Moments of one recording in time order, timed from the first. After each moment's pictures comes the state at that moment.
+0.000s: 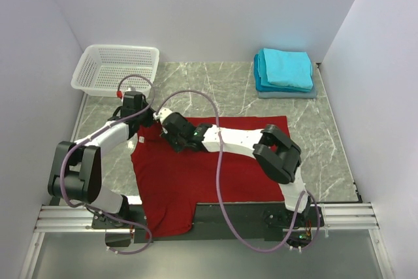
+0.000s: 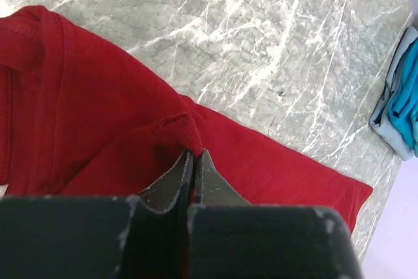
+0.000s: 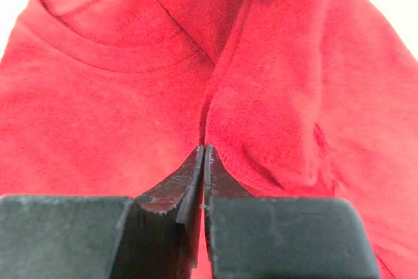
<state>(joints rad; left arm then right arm) -0.18 1.49 0.81 -0.01 0.04 -0.91 1.06 2.02 1.46 -0.23 0.13 0.17</state>
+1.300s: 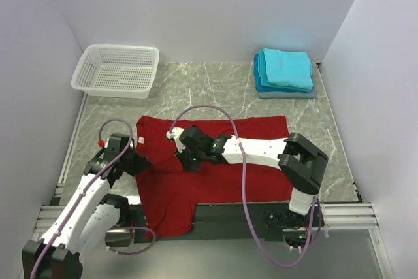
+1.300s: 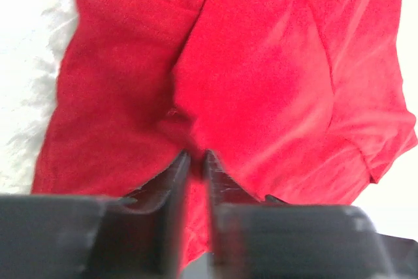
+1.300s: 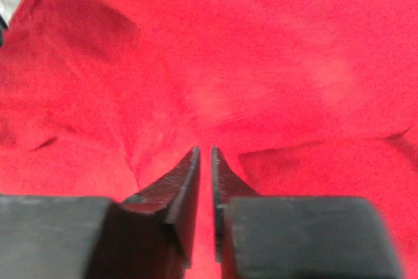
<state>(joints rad) -0.22 0.75 0.49 -0.71 0.02 -1.13 1.08 1.76 1.14 -0.26 -0.14 0.18</state>
